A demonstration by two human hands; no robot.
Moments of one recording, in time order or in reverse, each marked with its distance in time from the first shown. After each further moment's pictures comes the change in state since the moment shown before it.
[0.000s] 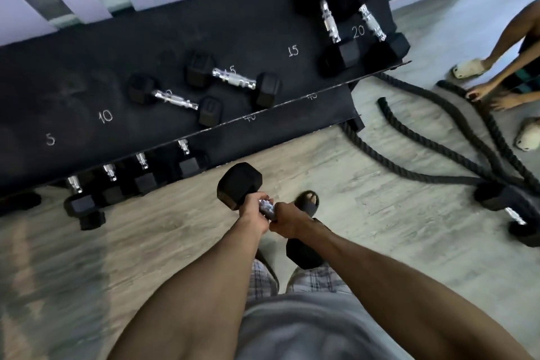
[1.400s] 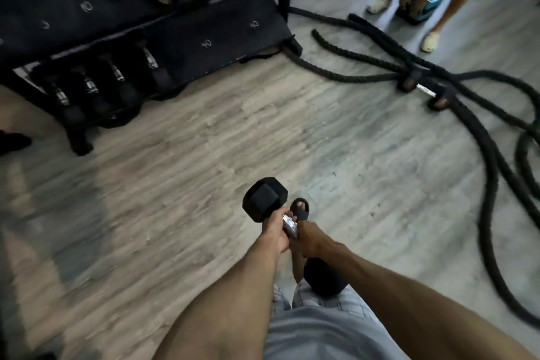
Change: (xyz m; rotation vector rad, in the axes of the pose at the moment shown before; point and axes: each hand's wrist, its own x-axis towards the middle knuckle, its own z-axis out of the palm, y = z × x) left_hand -0.198 -0.600 -0.380 0.245 -0.186 -0.036; right_hand -0.490 0.215 0.540 0.181 0.106 0.156
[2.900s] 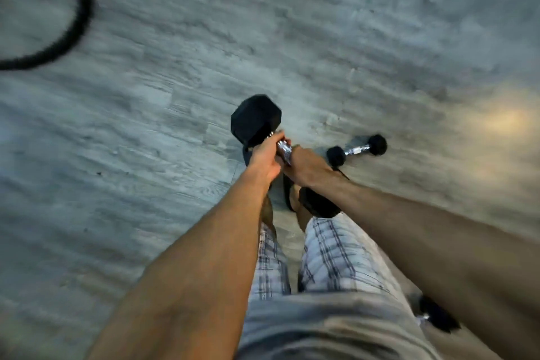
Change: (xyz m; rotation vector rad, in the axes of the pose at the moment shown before) left_hand -0.082 -0.656 -0.220 2.004 -0.392 -0.405; right_hand -0.390 0.223 0.550 1.759 0.794 1.128
